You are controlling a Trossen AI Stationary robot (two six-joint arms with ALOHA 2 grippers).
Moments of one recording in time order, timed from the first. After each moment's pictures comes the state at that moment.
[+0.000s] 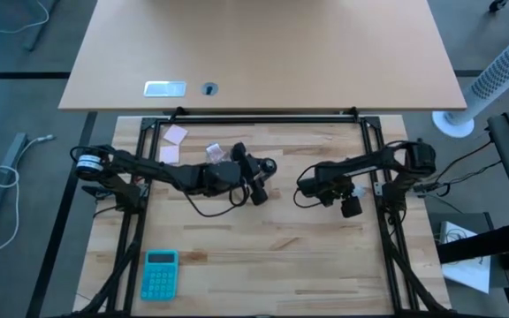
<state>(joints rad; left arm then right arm) -0.07 1.59 1.06 0.24 -0.51 0.01 -0.06 1.70 0.92 -1.36 0.12 -0.22</state>
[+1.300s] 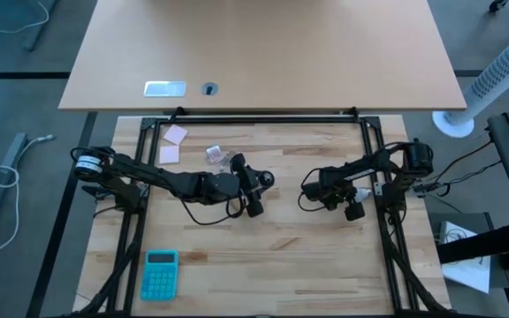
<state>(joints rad) -0.12 1.59 1.01 0.24 -0.51 -0.01 -0.06 1.70 0.79 -1.22 0.10 -0.23</state>
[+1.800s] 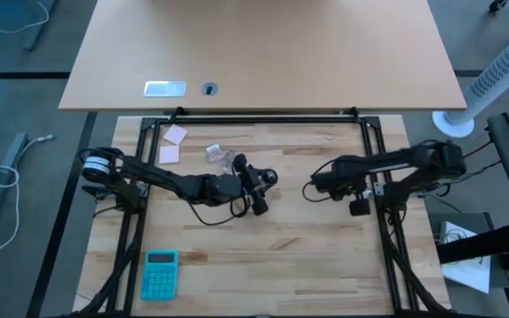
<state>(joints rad) -0.11 1.68 0.97 0.47 -0.54 -0.01 -0.06 1.32 0.88 -1.46 0.07 -0.02</state>
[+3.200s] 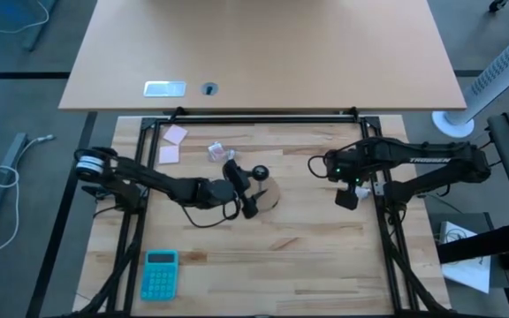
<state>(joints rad) -0.14 1.57 0.88 0.23 -0.56 -0.18 -0.06 1.13 1.11 -1.33 0.00 0.26</state>
